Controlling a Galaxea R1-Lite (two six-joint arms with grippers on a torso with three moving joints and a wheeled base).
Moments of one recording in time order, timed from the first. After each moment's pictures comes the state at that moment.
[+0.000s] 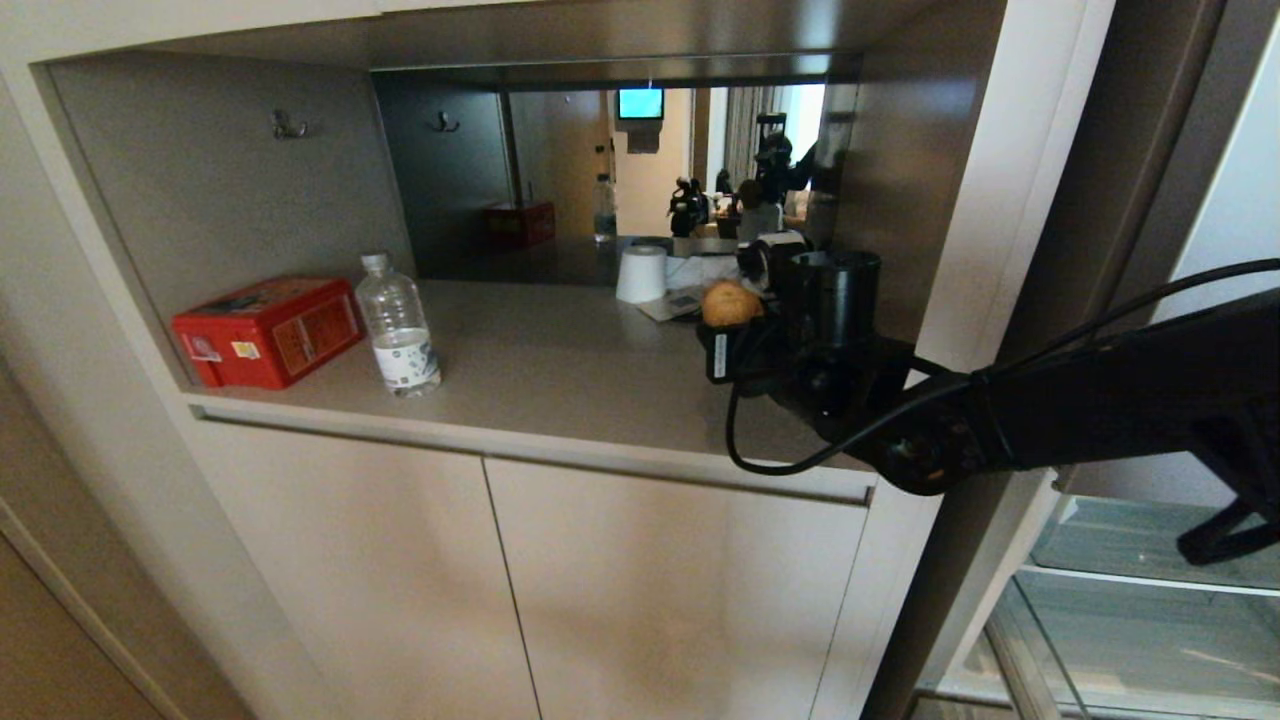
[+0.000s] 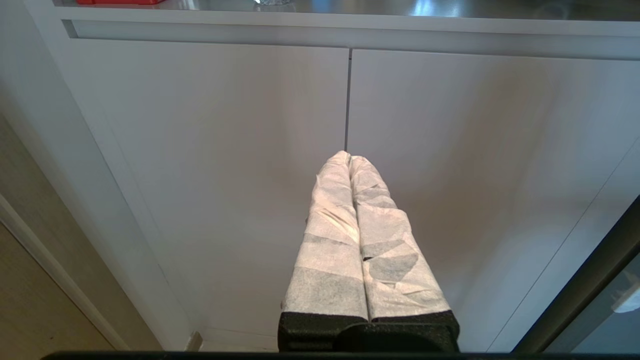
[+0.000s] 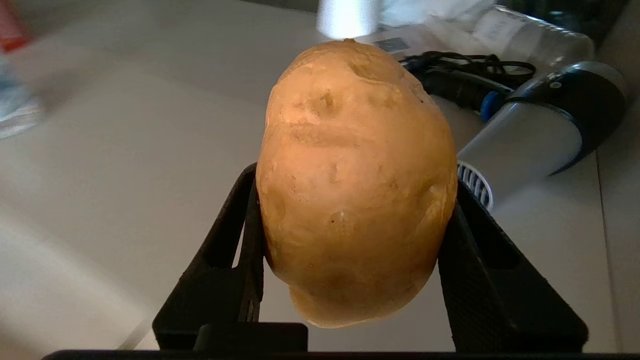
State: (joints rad) left arm 0.00 0.00 0.00 0.00 0.00 0.00; right arm 0.58 2.14 -1.46 -0.61 -0.35 0.05
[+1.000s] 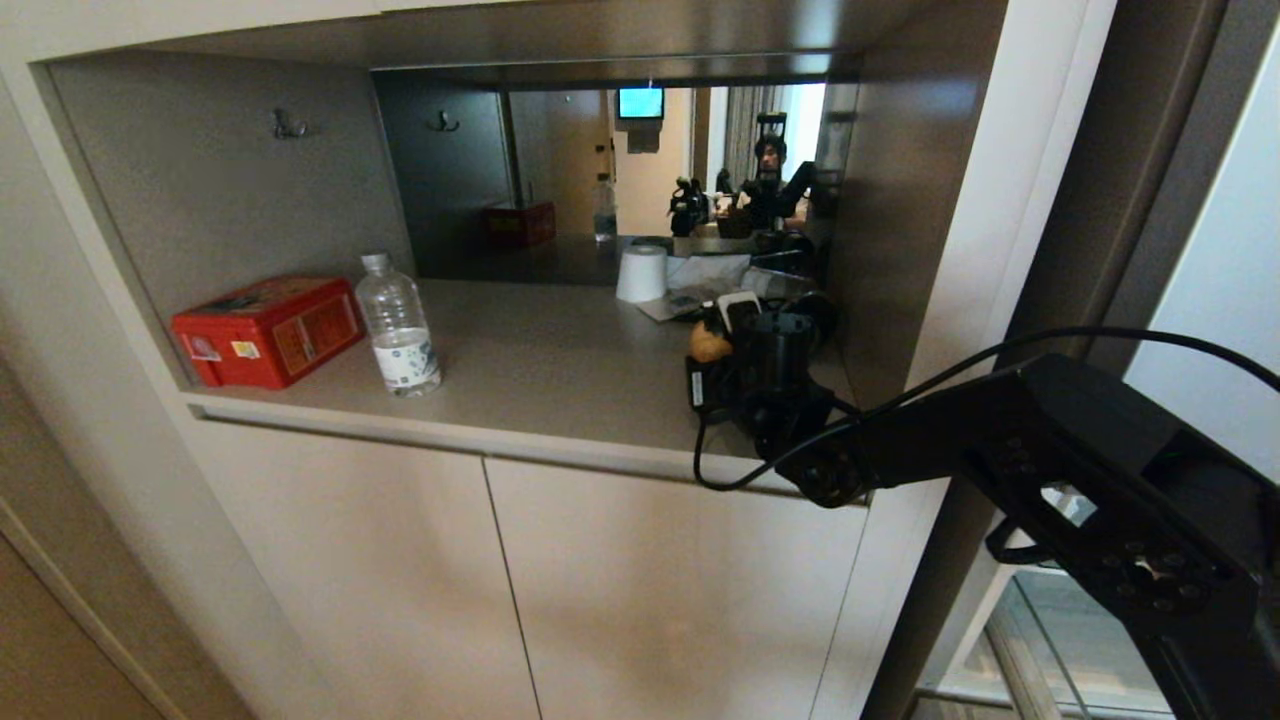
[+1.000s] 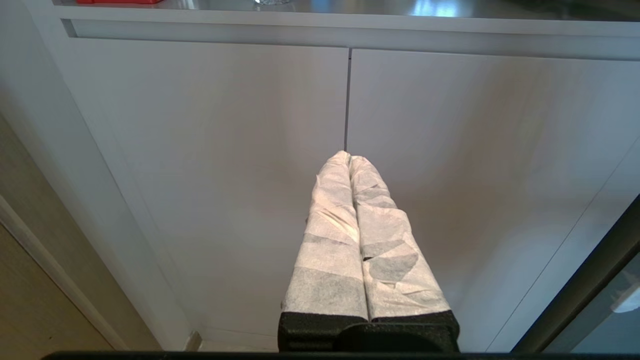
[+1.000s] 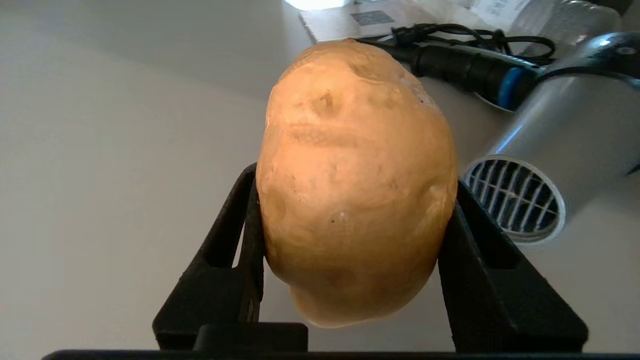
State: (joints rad) left arm 0.00 0.00 0.00 0.00 0.00 -0.01; right arm 0.53 2.43 -1.67 -0.71 -0.37 -0.04
